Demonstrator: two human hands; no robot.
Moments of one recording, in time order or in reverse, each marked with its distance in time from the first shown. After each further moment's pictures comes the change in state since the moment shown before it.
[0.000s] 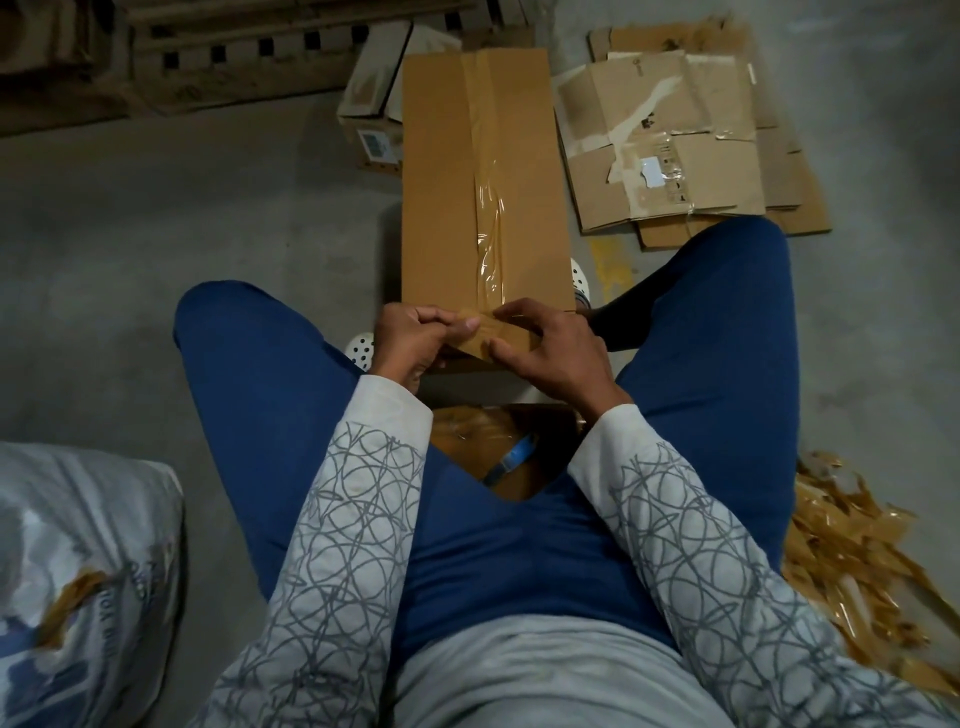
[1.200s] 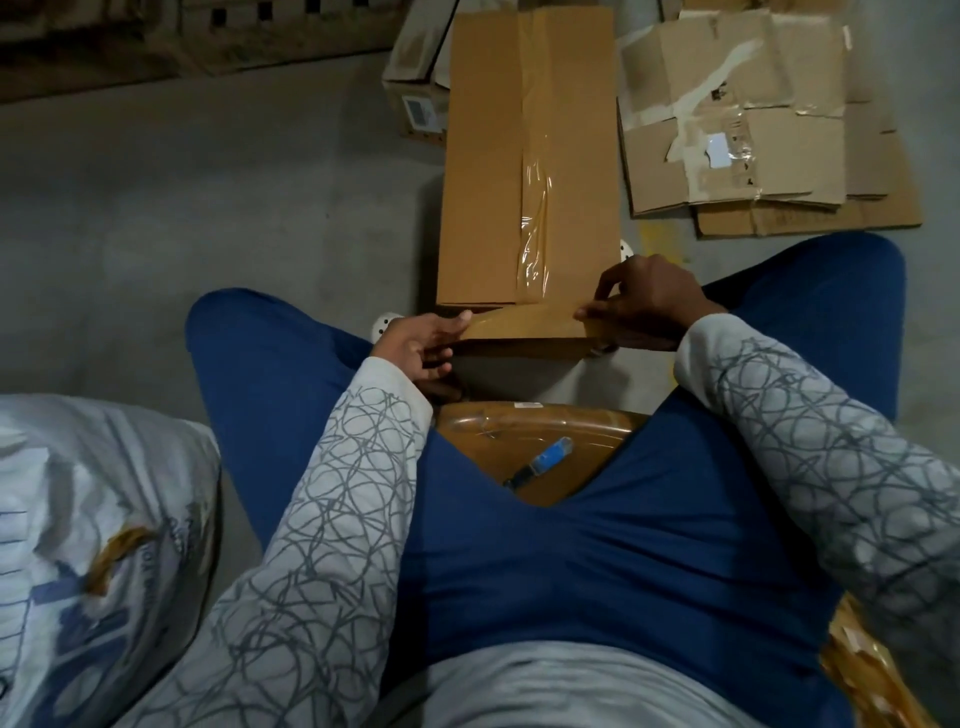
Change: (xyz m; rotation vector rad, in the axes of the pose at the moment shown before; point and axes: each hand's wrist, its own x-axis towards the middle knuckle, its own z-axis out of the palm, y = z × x) left_hand 0.067 -0.043 -0.039 -0.106 -0.049 -0.501; right_hand 0.109 0.078 -0.036 -0.393 -0.337 0.007
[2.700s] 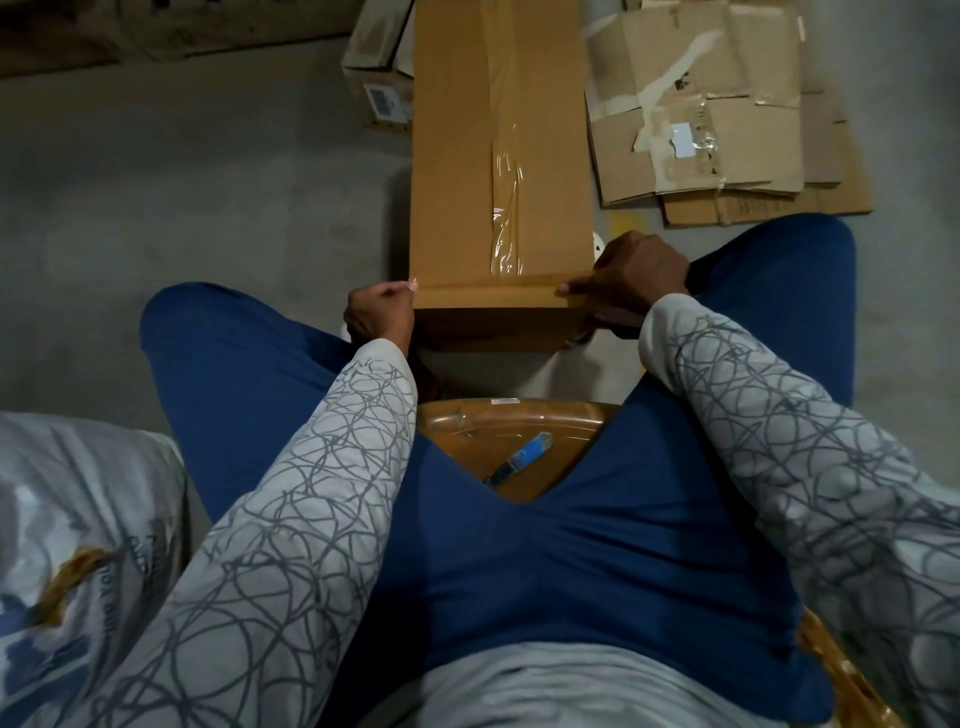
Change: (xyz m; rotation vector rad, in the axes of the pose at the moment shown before) left_hand 0.051 0.000 0.024 0.114 0.674 0.467; right_hand 0.000 -0.005 -0.007 0.024 0.125 0.438
